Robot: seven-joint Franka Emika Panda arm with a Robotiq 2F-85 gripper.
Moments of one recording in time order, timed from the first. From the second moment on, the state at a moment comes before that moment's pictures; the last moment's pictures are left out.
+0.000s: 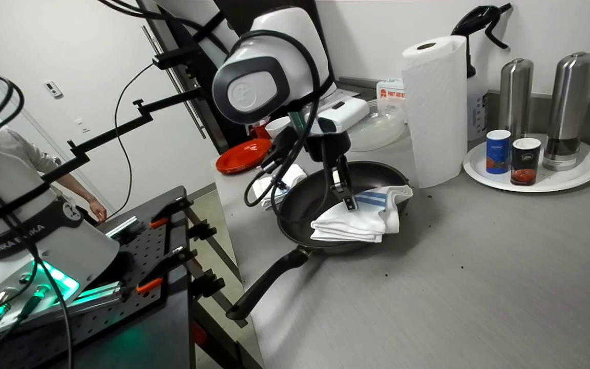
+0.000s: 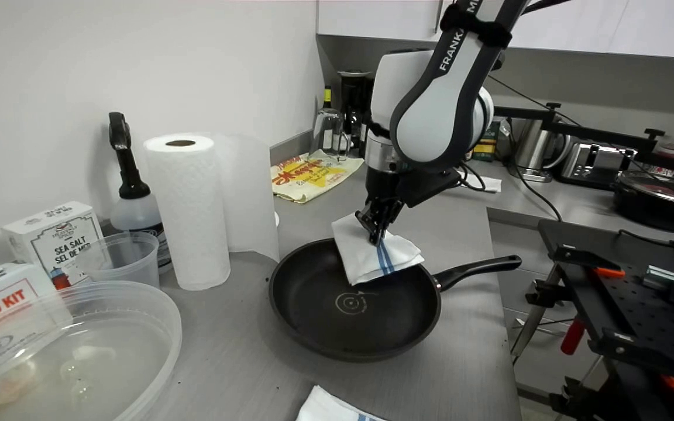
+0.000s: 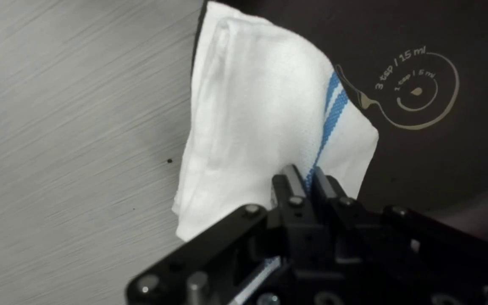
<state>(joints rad) 0.00 0.64 -0.21 -2.25 0.10 2.95 0.23</state>
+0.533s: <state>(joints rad) 0.03 0.74 -0.23 -2.19 0.10 2.98 0.25</state>
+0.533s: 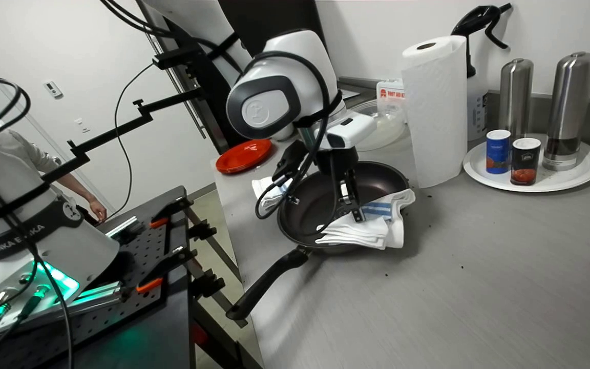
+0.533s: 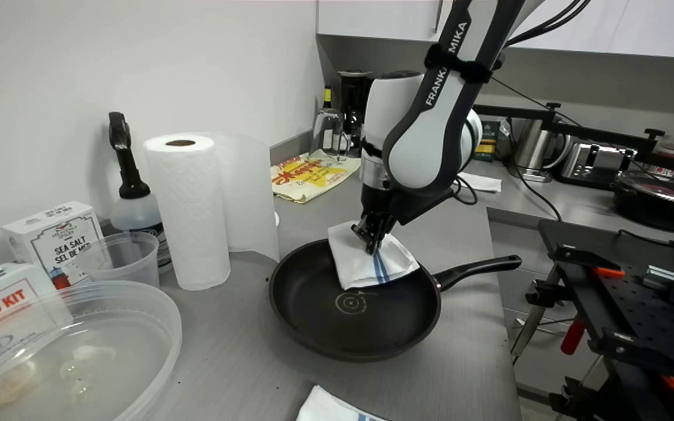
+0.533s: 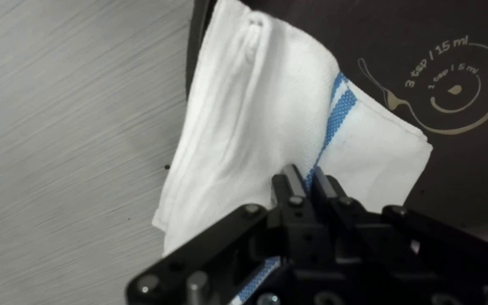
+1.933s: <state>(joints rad) 0.15 0.87 -0.34 -2.13 0.10 3.02 0.32</state>
